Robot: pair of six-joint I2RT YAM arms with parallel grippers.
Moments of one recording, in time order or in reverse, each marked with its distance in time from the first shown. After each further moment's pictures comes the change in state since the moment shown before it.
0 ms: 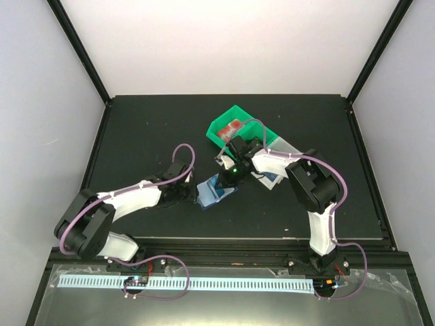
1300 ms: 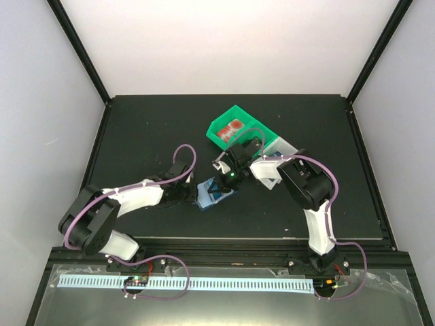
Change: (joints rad) left arm 0.001 0.059 -0.003 0.033 0.014 -0.023; right arm 0.016 0.056 -0.111 0.307 -0.163 0.224
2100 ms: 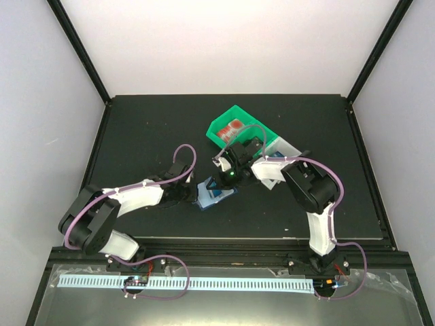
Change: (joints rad) left arm 0.000 0.000 0.000 0.005 0.001 0.000; right arm 0.008 -0.034 -0.004 0.035 0.078 -0.037
